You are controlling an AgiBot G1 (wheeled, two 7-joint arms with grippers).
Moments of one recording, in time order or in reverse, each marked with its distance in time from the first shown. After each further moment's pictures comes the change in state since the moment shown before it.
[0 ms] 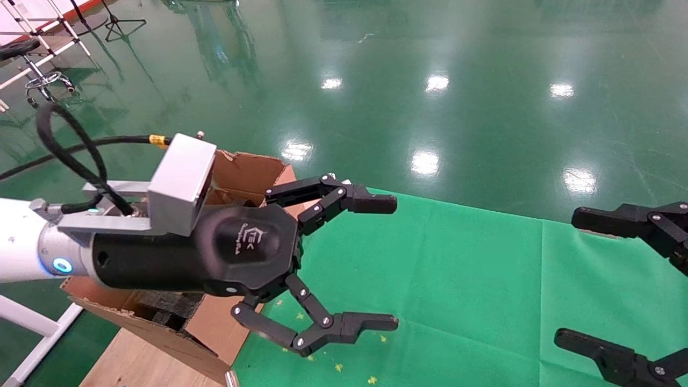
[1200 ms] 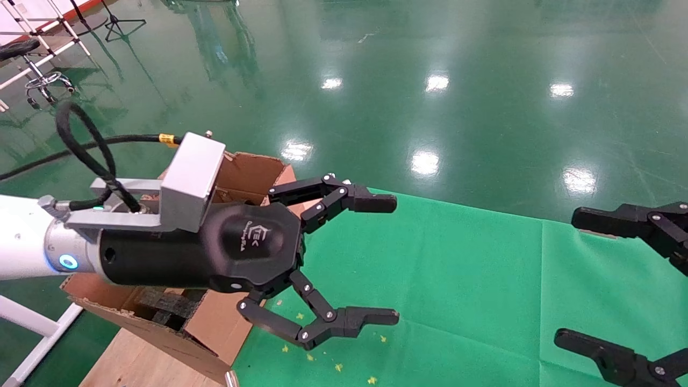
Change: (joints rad) left arm -0.022 0.000 0.026 0.015 0.019 -0.009 -0.009; right arm 0.000 0.000 0.000 0.000 0.000 0.000 0.000
